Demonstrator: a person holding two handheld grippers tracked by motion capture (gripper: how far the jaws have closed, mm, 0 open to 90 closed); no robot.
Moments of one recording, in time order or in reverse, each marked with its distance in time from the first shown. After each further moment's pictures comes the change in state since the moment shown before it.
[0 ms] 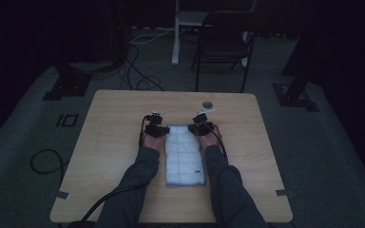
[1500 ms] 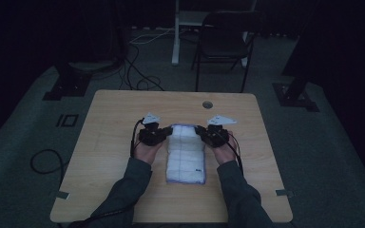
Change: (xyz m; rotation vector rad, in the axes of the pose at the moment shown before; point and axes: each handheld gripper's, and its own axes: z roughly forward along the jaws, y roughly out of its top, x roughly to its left) left arm -0.039 -0.028 -0.091 -0.246 -0.186 0.194; right arm 0.034 -0.024 -0.116 -0.249 0.056 -0.117
